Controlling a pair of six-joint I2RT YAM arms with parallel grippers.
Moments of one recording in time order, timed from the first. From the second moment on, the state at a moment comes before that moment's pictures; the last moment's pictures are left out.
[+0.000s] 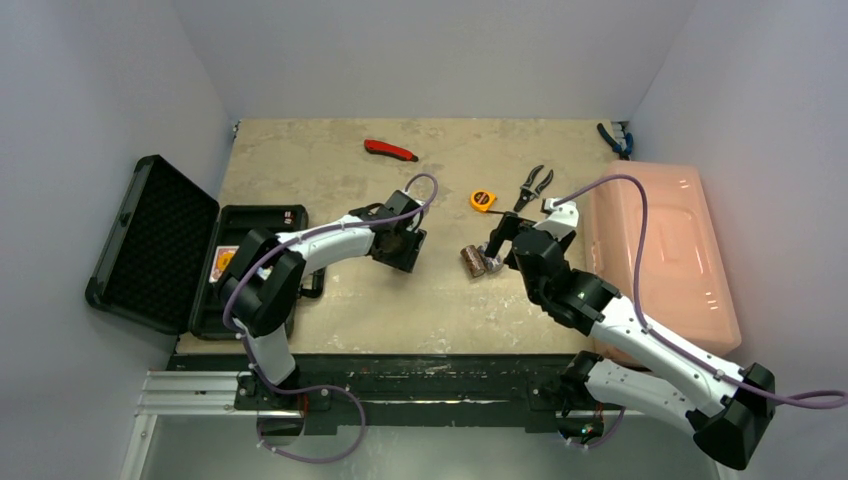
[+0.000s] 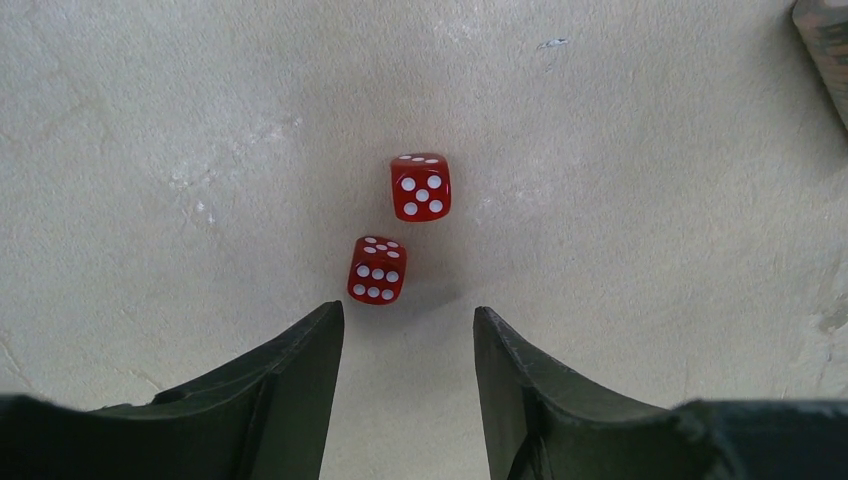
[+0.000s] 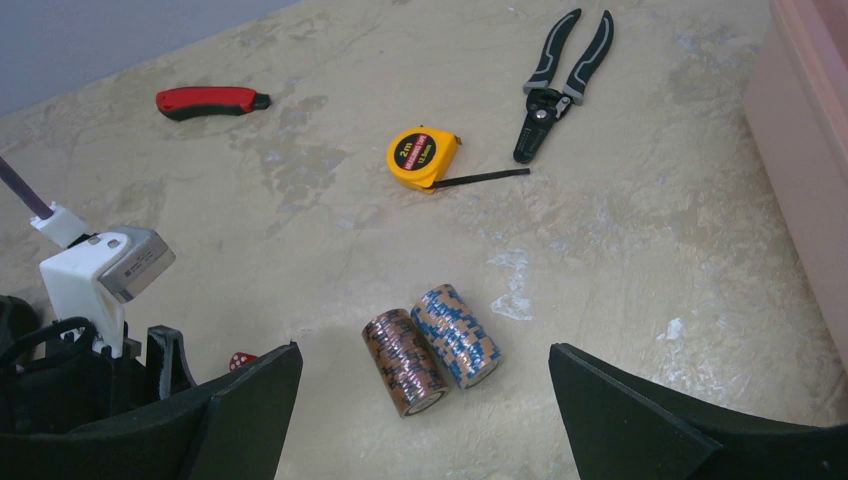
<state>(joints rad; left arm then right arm) -0.66 1.78 1.14 -0.48 -0.03 -0.28 0.79 0.90 0.74 -0.37 0.74 0.70</state>
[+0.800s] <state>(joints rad) -0.66 1.84 1.19 -0.47 -0.04 -0.25 0.79 0.91 0.74 -0.36 0.69 0.70</state>
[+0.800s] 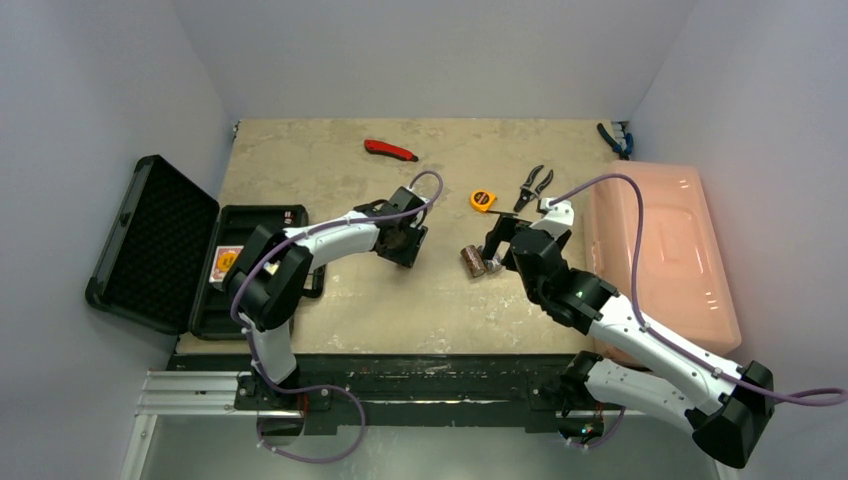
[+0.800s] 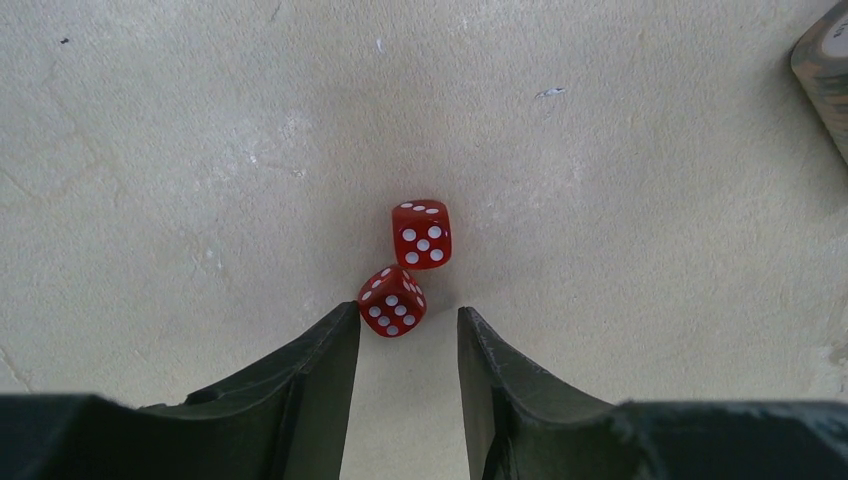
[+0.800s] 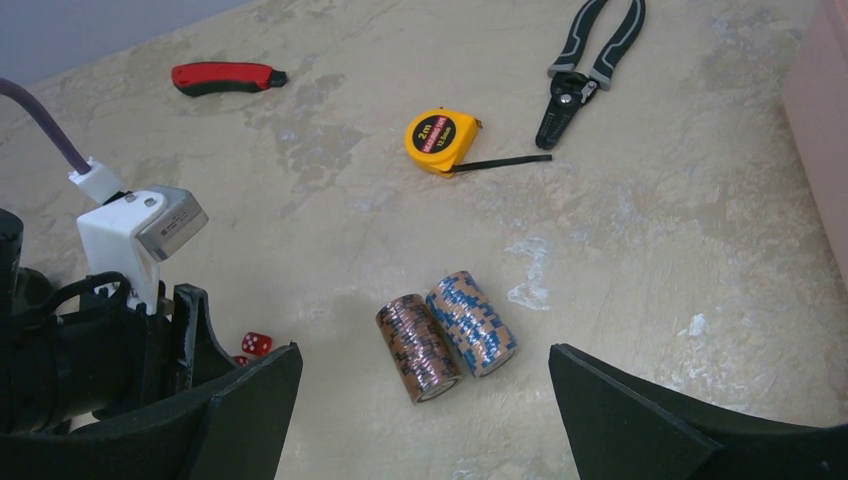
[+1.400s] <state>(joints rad) -0.66 1.87 1.21 -0.48 -0.06 -0.25 0.79 0.92 0.74 -0.35 0.66 0.69</state>
